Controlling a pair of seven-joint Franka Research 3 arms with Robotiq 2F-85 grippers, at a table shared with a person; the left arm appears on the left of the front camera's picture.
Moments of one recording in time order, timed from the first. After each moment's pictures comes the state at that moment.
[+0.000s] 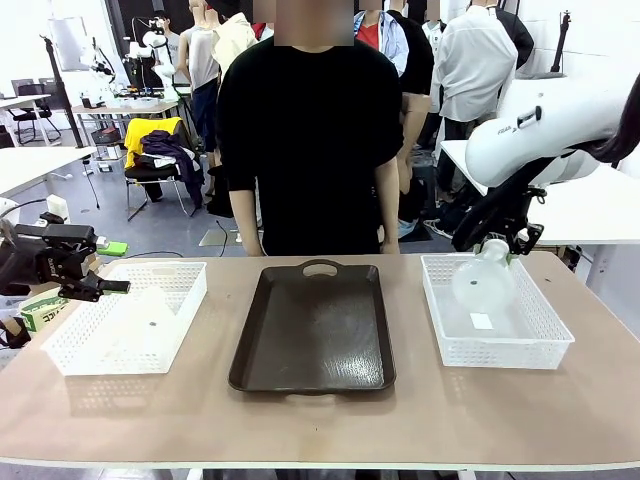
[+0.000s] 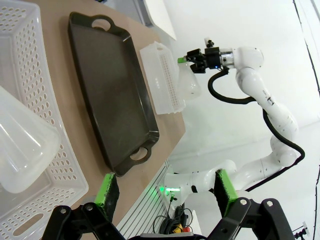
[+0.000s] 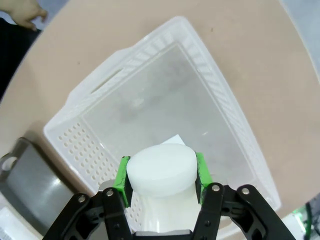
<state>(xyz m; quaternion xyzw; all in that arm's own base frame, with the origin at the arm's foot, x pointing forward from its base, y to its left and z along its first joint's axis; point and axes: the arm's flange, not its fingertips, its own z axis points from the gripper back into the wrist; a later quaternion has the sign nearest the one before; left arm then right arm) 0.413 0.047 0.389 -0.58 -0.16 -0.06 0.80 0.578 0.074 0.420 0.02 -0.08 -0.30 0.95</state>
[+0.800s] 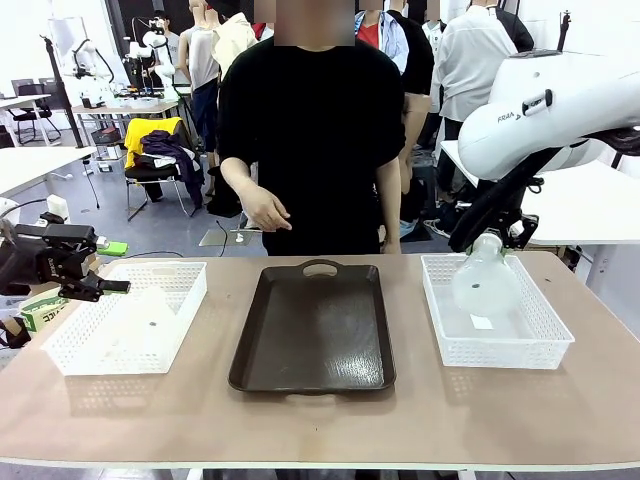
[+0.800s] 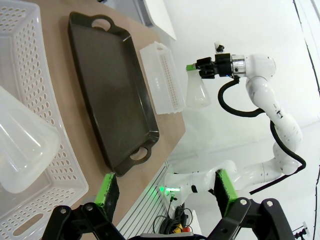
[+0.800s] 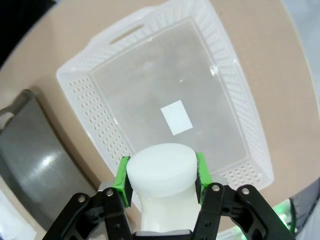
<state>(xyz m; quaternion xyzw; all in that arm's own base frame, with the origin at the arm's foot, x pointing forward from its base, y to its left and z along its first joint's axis) 0.413 0.047 0.389 -0.58 -0.16 -0.06 0.80 0.538 0.108 0.450 0.01 -0.08 -0.23 0.97</state>
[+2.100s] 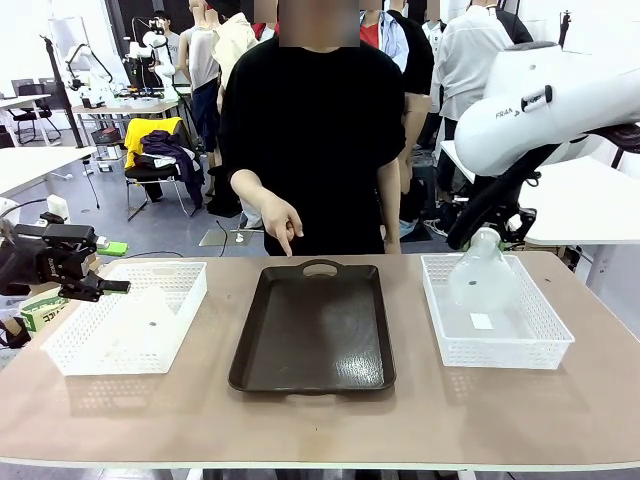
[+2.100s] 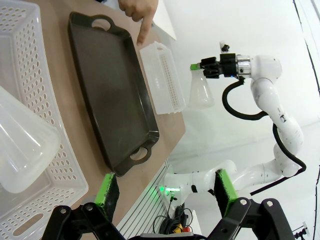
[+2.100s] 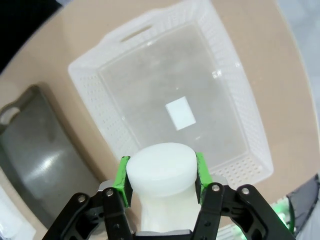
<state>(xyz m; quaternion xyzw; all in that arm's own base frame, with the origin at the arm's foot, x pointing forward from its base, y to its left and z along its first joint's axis) 0.413 0.047 0.389 -0.58 -0.16 -0.06 0.80 0.528 0.132 0.473 0.00 -0.10 -0.22 0.97</state>
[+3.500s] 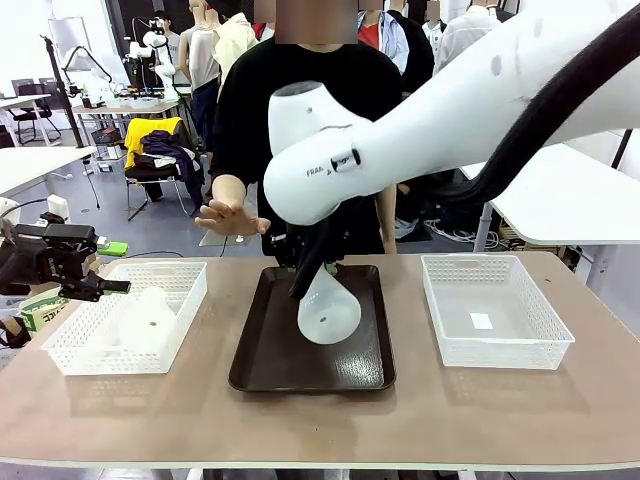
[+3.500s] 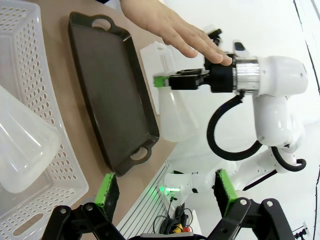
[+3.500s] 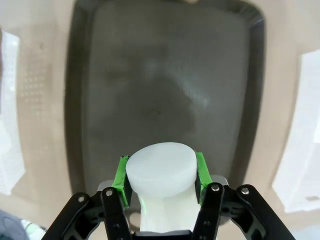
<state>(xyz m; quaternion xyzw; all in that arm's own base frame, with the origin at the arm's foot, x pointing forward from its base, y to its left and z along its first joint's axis) 0.413 0.047 0.389 -0.58 -0.16 -0.06 0.80 0.507 0.434 0.421 0.00 -0.10 0.07 0.99</state>
